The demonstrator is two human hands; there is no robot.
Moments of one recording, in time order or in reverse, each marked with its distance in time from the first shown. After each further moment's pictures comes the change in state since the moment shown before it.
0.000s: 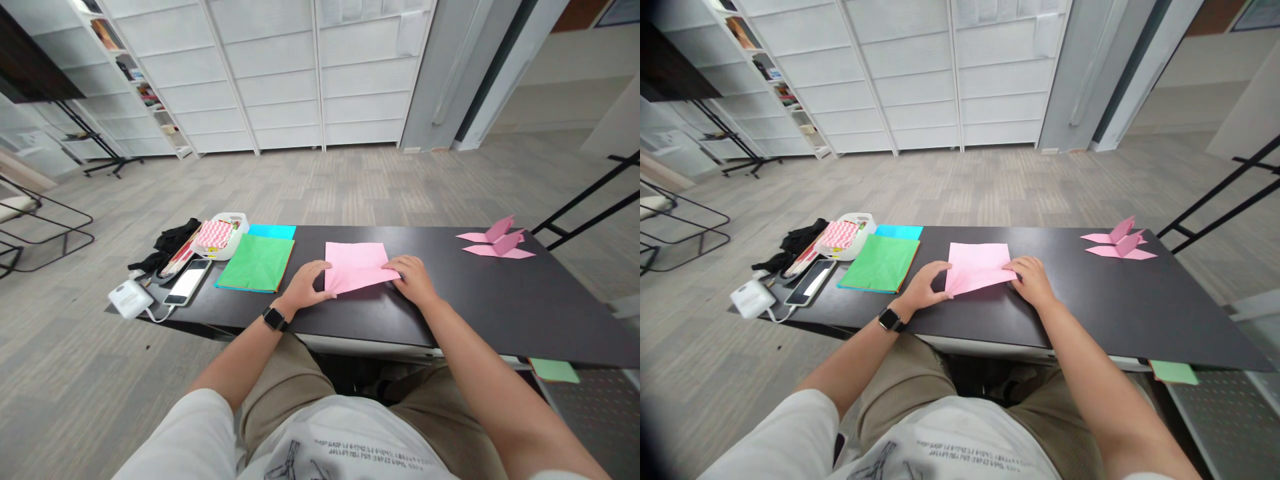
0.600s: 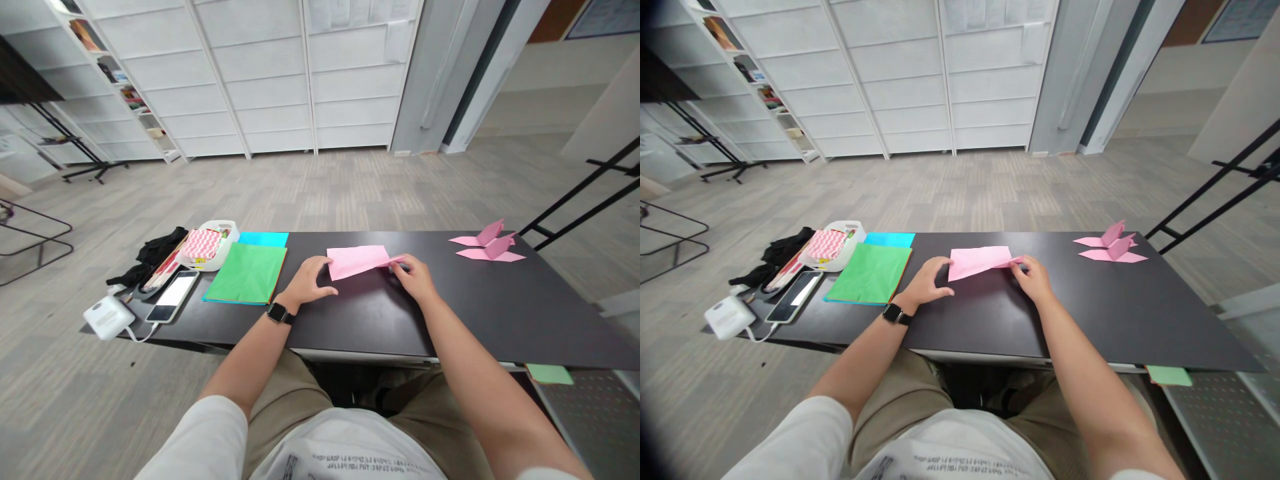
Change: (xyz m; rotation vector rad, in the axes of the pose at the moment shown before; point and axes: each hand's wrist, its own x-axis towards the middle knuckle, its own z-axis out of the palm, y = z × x) left_hand 0.046 -0.022 0.013 -0.049 -0.034 -0.010; right_hand 0.020 0.021 0.005 0.292 0.245 0.311
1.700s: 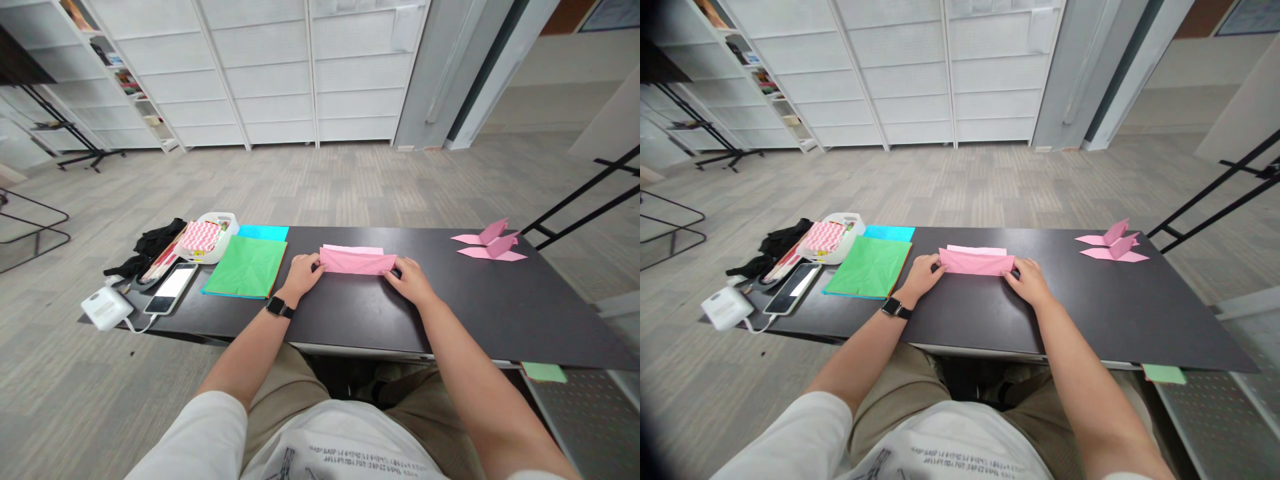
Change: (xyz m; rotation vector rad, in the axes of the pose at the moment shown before) left_hand 0.001 -0.017 0.011 0.198 0.093 -0.269; right_hand -0.009 0.000 0.001 -0.313 -0.235 -0.132
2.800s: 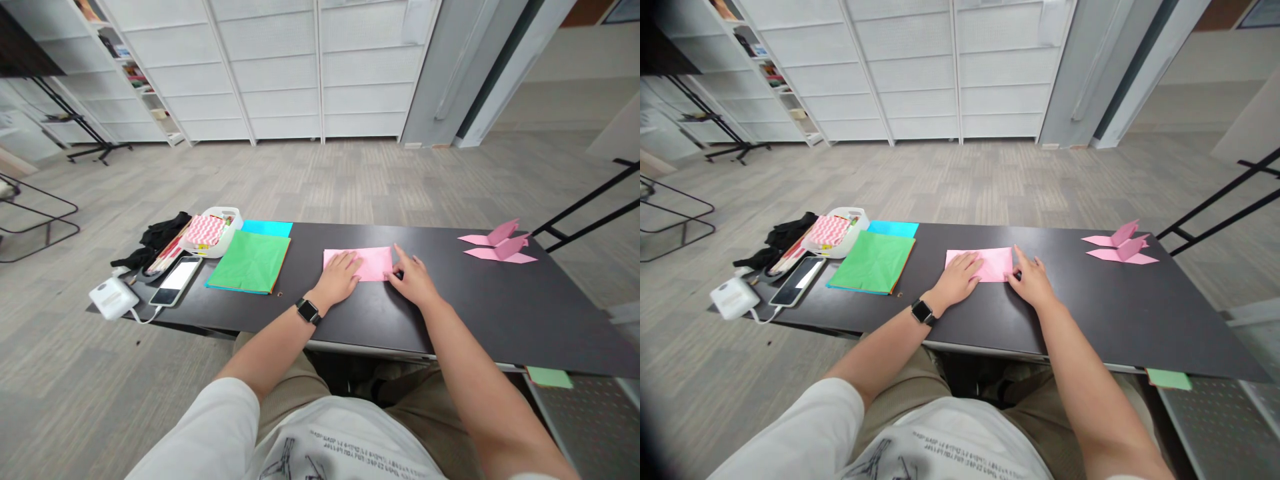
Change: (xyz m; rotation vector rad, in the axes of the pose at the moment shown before) left_hand -0.004 0.069 0.044 0.085 -0.111 0.255; right_hand -0.006 -0.008 0.004 0.021 -0.023 0.063
